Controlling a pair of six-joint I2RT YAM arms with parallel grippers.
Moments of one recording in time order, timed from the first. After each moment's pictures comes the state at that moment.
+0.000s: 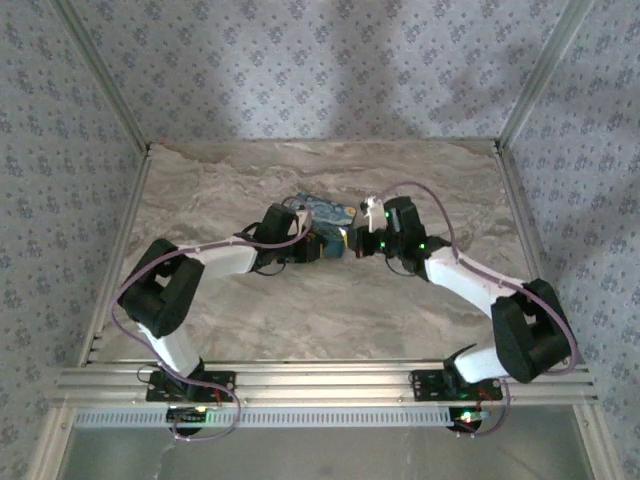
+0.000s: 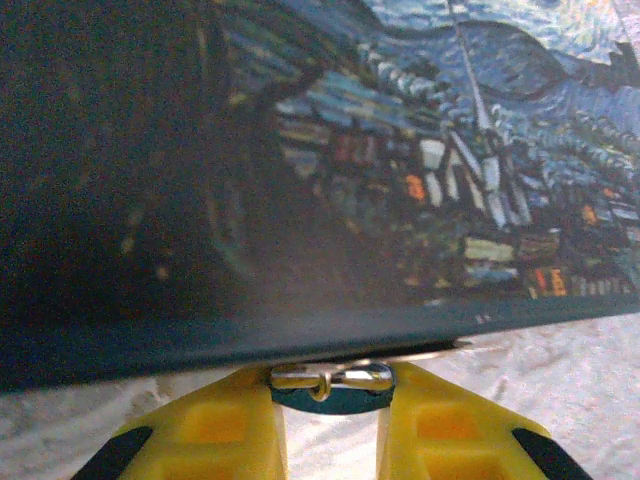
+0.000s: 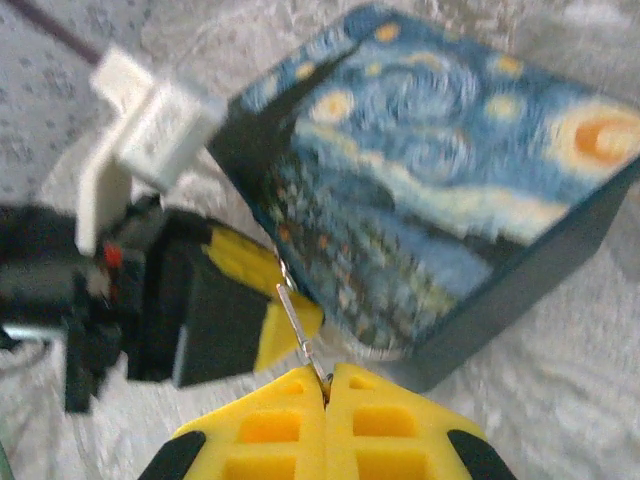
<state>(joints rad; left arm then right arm) -0.62 1.72 0.93 -0.02 0.32 -0.56 0.51 1.38 0.76 0.00 -0.38 0.31</state>
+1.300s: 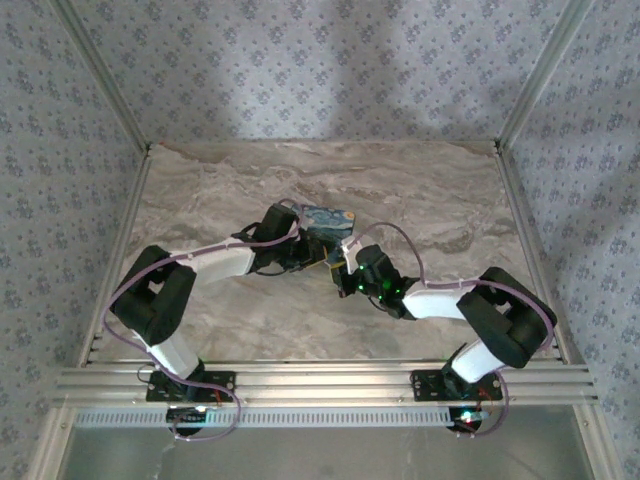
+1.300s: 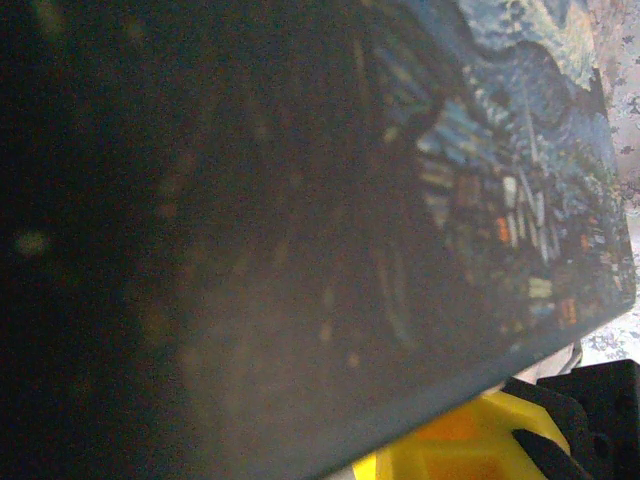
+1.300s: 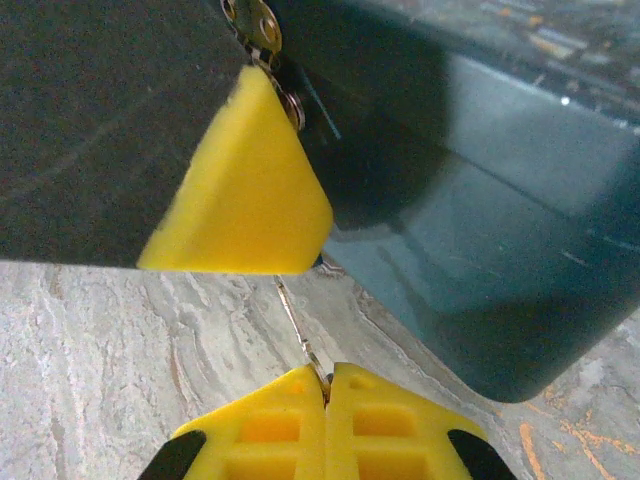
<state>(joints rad) -0.64 1.67 0.93 -0.09 0.44 -0.89 0.77 1.52 0.51 0.45 -0.06 0.26</state>
